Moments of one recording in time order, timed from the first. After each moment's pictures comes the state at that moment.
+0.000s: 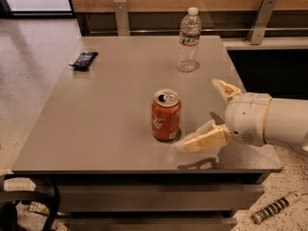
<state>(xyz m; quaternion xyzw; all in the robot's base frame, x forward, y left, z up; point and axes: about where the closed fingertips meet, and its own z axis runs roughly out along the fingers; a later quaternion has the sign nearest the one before) 0.458 -0.097 0.883 -0.45 0.71 0.19 0.51</state>
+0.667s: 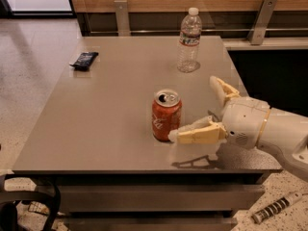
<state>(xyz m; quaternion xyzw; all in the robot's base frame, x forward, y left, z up) 0.465 -0.084 0.903 -0.37 0.65 0.27 0.60</state>
